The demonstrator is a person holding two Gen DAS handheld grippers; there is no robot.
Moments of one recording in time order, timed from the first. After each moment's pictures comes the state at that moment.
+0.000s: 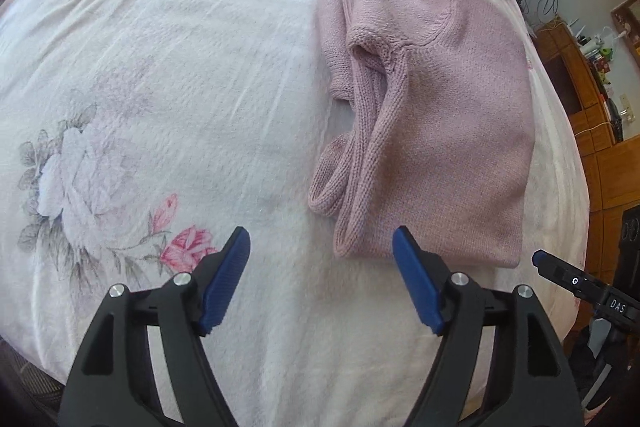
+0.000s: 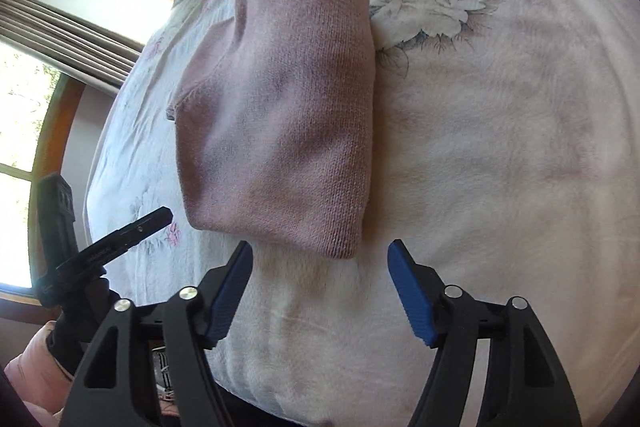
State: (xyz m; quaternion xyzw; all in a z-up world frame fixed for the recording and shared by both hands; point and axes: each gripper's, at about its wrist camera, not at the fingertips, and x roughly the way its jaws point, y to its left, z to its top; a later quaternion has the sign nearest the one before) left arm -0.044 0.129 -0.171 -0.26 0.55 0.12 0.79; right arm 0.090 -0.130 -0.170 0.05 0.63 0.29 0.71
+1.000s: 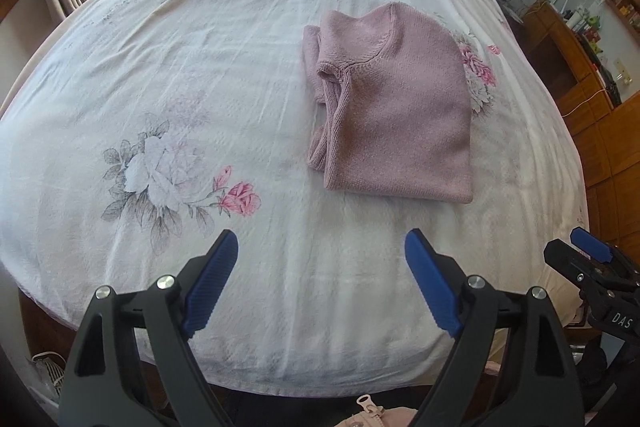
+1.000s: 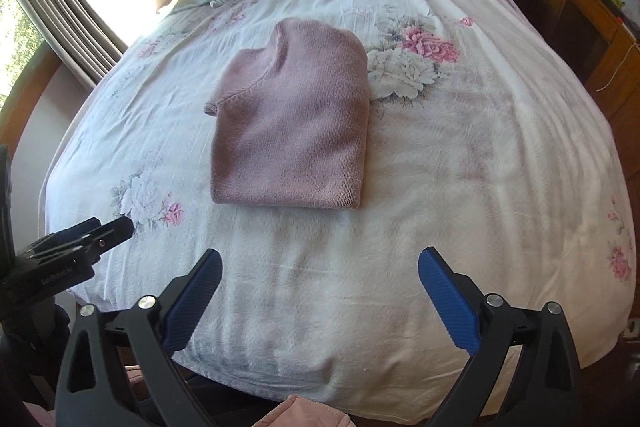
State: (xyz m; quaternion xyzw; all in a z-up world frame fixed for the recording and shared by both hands) left arm -0.117 0.089 -0.070 -0.19 0.54 0.13 0.81; right arm -0.002 -0.128 -0.058 -0.06 0.55 0.22 0.80
